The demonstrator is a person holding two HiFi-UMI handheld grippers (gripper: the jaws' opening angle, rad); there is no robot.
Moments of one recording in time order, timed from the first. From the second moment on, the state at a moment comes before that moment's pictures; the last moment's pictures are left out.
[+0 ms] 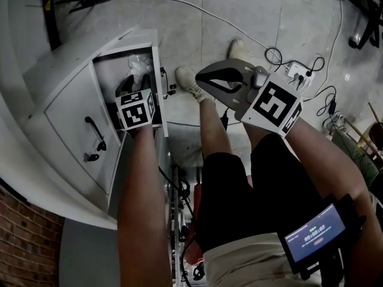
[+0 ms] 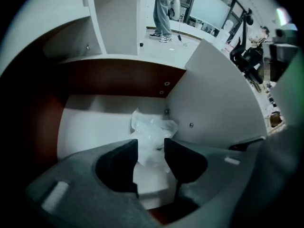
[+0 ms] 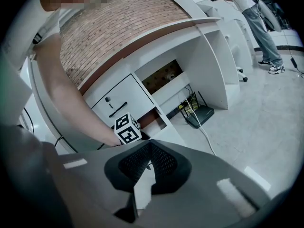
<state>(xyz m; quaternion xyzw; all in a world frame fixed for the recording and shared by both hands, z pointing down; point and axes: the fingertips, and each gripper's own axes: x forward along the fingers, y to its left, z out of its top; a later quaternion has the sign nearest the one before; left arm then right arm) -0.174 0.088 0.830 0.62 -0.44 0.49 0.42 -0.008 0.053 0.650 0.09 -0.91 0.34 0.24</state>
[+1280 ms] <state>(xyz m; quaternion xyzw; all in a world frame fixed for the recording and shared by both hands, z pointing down) -0.173 0.094 0.746 0.60 -0.54 0.40 0.44 -0.018 0.063 0.612 0.09 -0.91 0.32 0.23</state>
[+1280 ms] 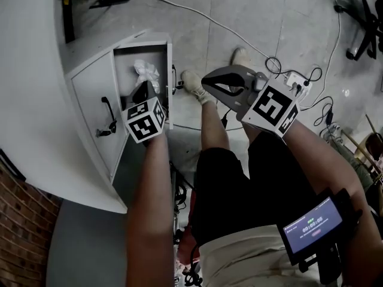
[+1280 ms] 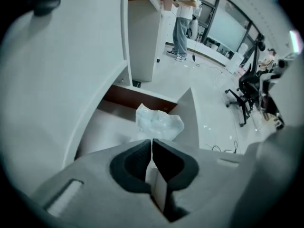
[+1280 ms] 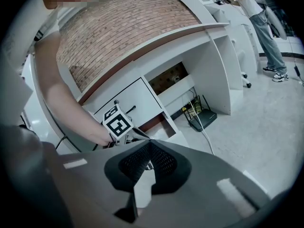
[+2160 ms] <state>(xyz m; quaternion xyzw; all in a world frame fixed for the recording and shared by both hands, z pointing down) -0.144 0.091 0.596 0.64 -0.59 0.23 0.44 -0.021 0.062 0.529 0.10 -0.92 0.28 0.26</state>
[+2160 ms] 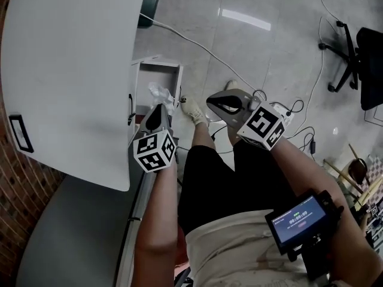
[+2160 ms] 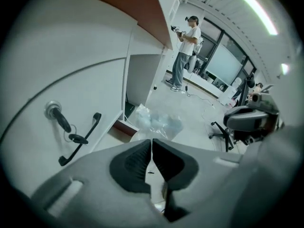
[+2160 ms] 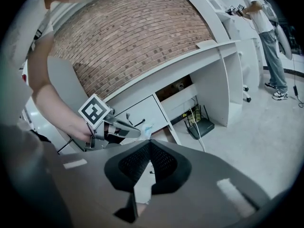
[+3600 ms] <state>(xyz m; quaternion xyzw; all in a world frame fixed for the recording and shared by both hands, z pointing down) -0.122 0.087 0.339 0.75 -0.57 0.09 0.32 -0.030 0.021 0.312 0.13 -0.96 0.15 0.21</state>
